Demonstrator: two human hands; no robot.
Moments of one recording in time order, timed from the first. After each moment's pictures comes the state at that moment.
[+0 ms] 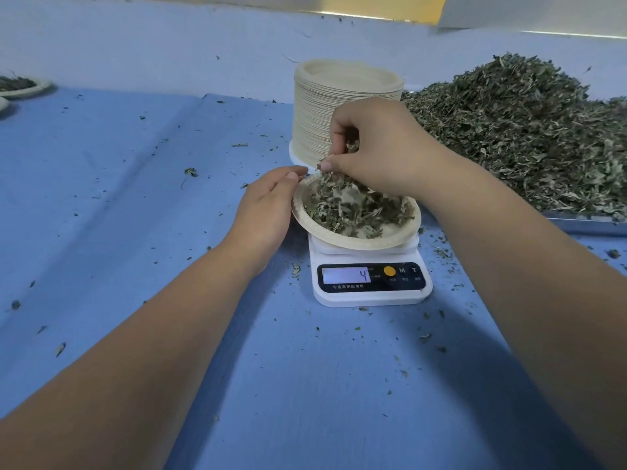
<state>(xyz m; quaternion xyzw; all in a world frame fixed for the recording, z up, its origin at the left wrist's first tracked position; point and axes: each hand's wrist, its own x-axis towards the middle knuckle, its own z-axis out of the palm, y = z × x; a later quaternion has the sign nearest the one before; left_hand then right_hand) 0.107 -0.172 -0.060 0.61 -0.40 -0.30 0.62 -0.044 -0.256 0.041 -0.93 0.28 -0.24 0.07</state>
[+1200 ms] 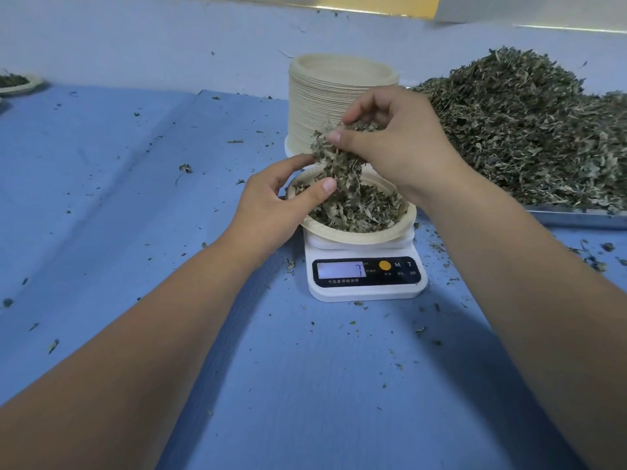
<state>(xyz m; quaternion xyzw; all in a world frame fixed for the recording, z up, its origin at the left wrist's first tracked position) 0.095 -0.164 -0.057 0.56 -0.49 -0.26 0.61 -0.055 -0.247 0.026 -0.76 0.32 -0.43 0.36</state>
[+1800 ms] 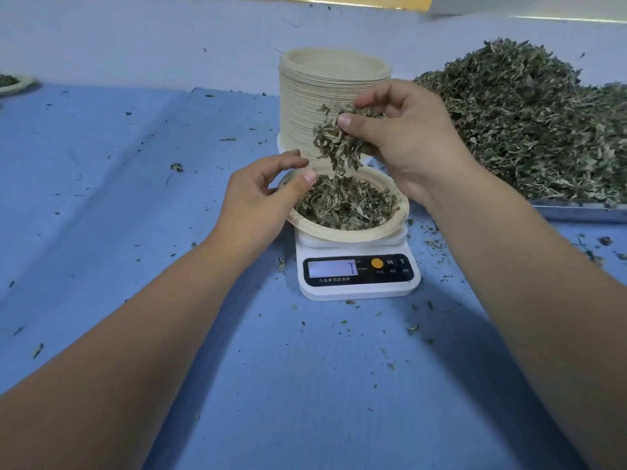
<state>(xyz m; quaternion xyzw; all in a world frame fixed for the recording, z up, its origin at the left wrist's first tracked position) 0.094 -0.162 -0.055 0.55 -0.48 -0.25 0.63 -0.065 -0.256 0.026 -0.65 0.33 -0.48 0.49</state>
